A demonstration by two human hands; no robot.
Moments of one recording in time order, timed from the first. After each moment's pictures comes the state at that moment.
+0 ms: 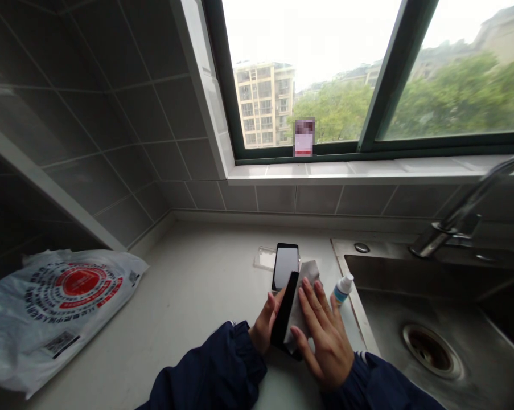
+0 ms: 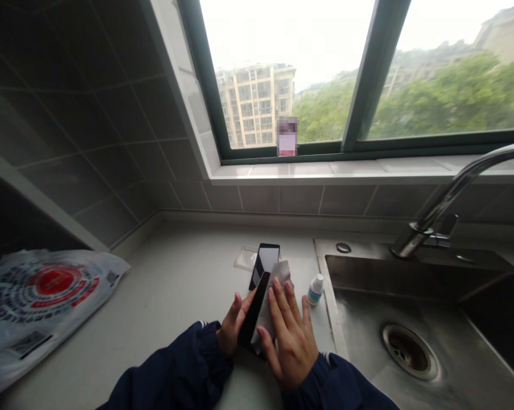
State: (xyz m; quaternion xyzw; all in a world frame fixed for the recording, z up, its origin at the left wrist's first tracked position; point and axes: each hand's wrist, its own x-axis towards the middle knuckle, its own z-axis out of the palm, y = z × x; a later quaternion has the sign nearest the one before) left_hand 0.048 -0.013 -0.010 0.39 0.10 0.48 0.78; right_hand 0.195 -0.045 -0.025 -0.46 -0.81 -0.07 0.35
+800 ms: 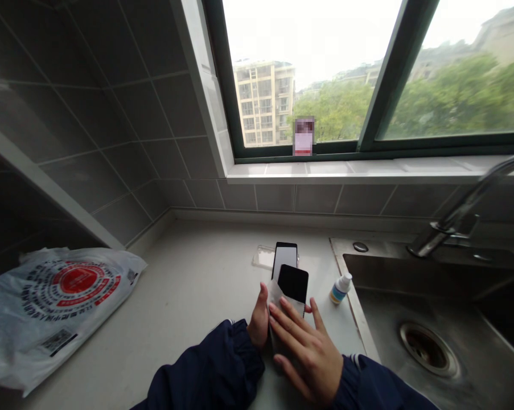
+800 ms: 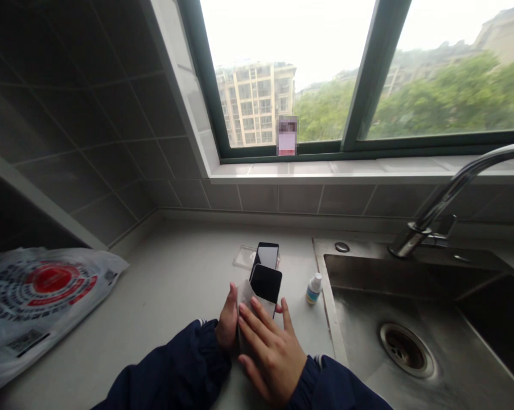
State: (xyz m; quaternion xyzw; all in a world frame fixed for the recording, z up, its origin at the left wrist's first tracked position) left_hand 0.043 -0.010 -0.023 0.23 0.20 0.43 0.85; right_hand 0.183 -0.056 -0.011 -0.34 -0.90 -0.05 0.27
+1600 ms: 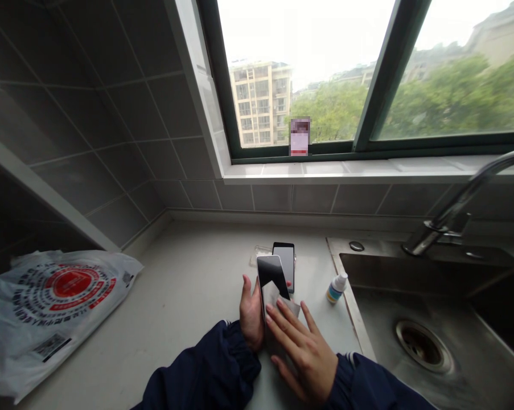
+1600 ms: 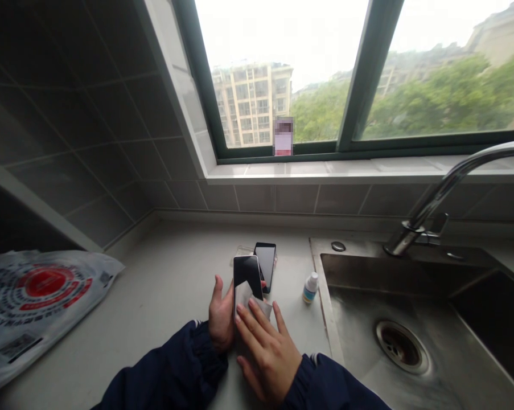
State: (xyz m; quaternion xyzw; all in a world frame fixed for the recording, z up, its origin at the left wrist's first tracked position) left_hand 0.040 -0.007 0.000 0.17 0.20 0.53 0.81; right_hand 0.183 -0.058 -0.016 -0.34 -0.91 -0.05 0.23
